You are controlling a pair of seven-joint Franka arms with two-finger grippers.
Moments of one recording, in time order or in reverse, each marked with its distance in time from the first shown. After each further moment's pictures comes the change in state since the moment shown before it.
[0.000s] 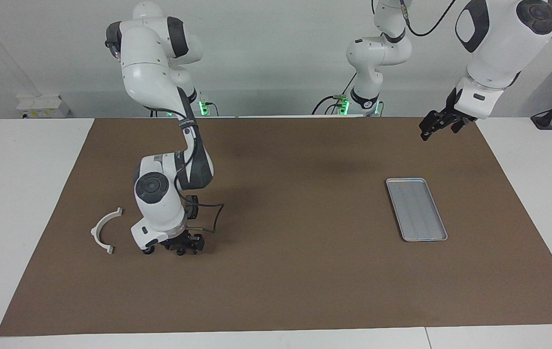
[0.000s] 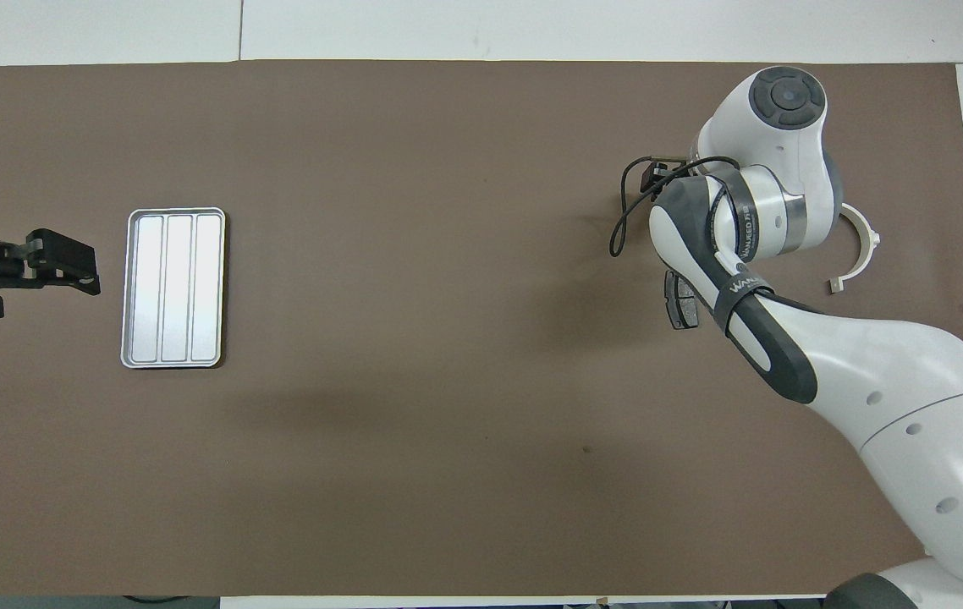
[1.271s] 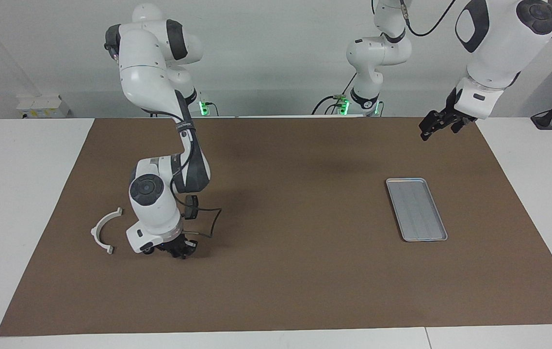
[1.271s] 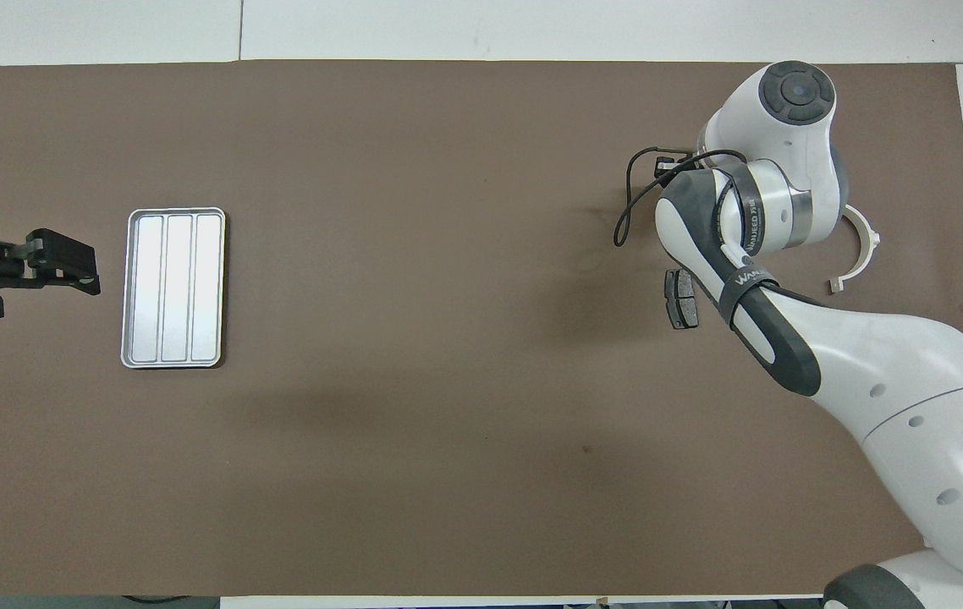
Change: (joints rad) left arm 0.000 0.000 0.000 0.000 0.000 0.000 0.000; right arm -0.013 0.015 0.000 0.023 0.004 0.021 0.009
